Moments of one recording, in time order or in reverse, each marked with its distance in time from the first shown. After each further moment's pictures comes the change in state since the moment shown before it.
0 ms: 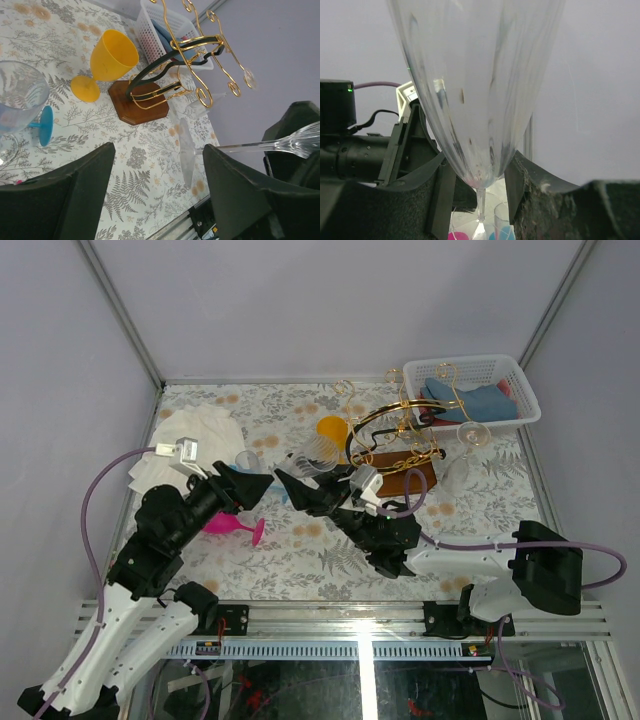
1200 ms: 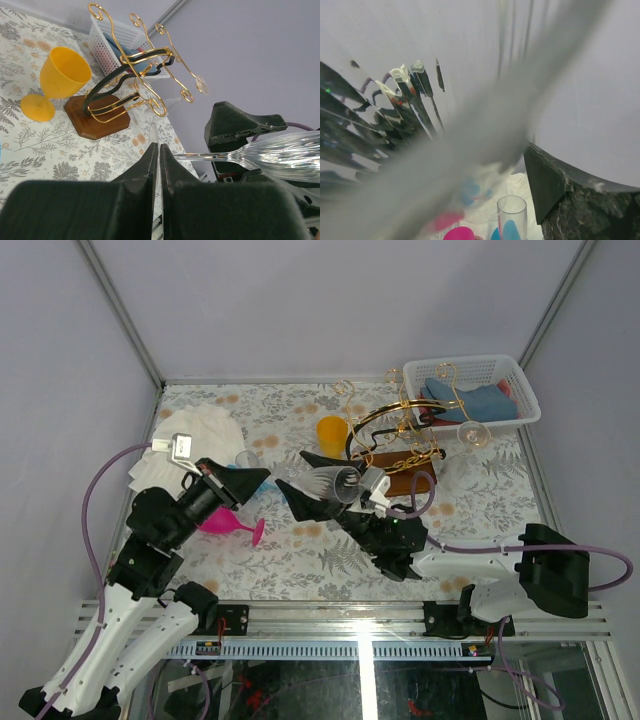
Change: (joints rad) left arm 0.005 0.000 -0.012 0.169 0.121 -0.083; right arm 0.001 -0.039 -0.043 0.015 0.004 0.041
